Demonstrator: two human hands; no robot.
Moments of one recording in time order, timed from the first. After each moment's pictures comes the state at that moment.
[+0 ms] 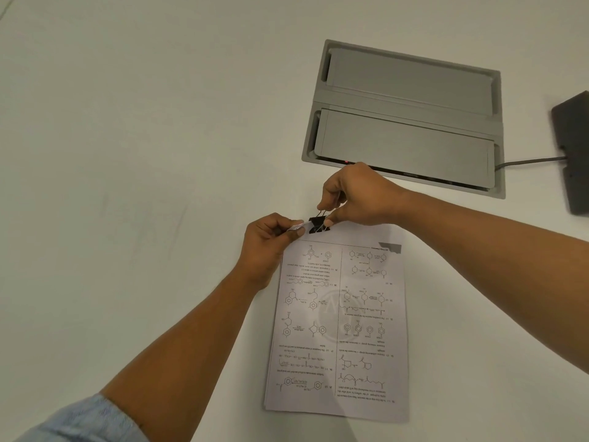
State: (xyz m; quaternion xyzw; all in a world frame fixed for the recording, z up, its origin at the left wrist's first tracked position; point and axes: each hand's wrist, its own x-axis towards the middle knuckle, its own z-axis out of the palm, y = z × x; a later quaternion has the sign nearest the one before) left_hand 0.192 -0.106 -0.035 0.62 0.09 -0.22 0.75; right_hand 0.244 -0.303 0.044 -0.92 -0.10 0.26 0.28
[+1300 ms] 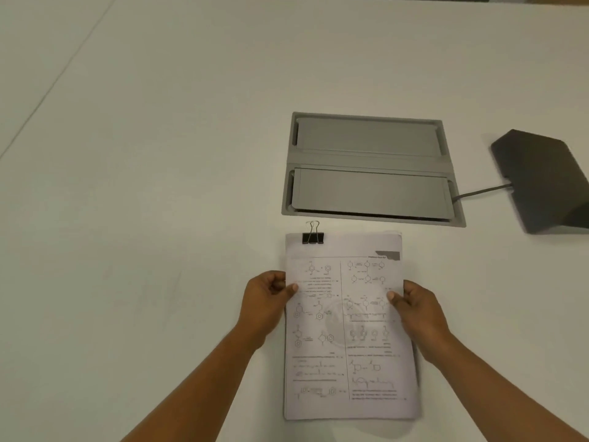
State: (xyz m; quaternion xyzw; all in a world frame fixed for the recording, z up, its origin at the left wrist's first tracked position) left_hand 0.182 -0.119 -0.015 0.75 0.12 -0.26 0.59; right_hand 0.084 -0.370 -0.009 -0.74 0.38 0.08 0.56
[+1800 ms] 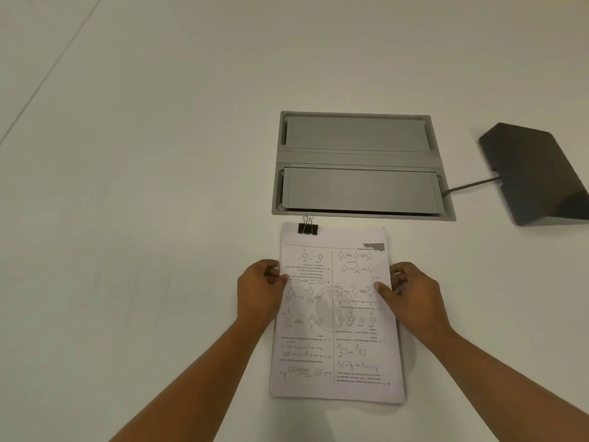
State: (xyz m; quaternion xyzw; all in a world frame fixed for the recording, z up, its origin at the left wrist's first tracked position) left_hand 0.195 -0.139 -0.014 0.88 0.09 -0.18 0.44; right_hand 0.093 -0.386 -0.012 -0.89 0.32 0.03 0.33
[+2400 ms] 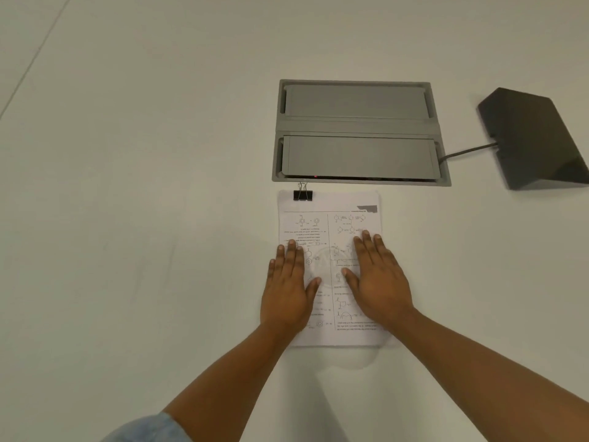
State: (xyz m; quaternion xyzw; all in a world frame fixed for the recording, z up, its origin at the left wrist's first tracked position) left_hand 0.107 -0.143 -0.043 0.95 -0.19 -0.19 0.17; right_hand 0.064 -0.332 -0.032 -0.98 0.13 0.12 0.11
